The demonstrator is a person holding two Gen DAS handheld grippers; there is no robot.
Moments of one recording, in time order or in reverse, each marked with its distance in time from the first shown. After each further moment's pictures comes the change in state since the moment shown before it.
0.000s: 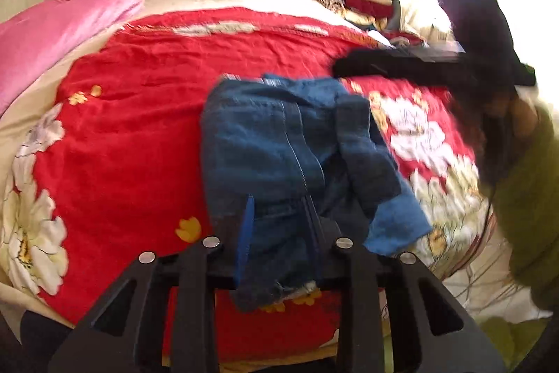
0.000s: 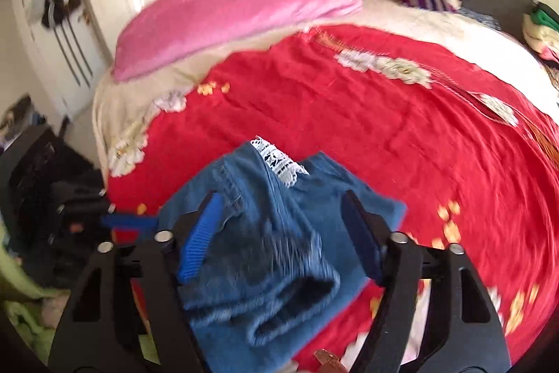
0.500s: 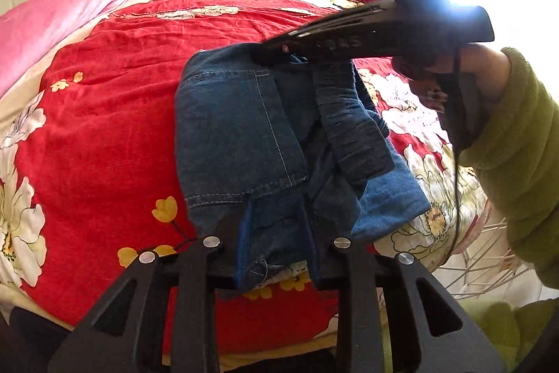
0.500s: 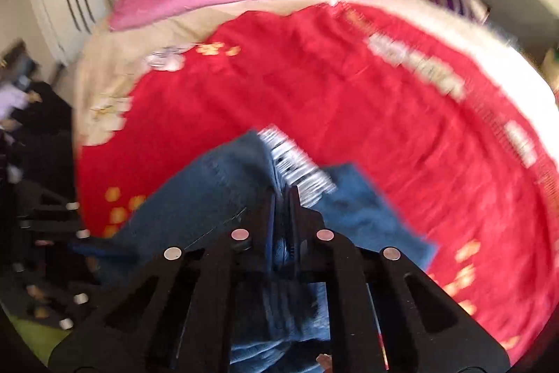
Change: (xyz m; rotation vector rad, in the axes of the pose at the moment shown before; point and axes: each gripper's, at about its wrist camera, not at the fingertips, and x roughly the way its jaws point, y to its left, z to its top) left arm 0.005 -0.006 -0.015 0.013 0.035 -0.043; right arm 0.049 0.030 0.015 -0.181 0.111 -0.096
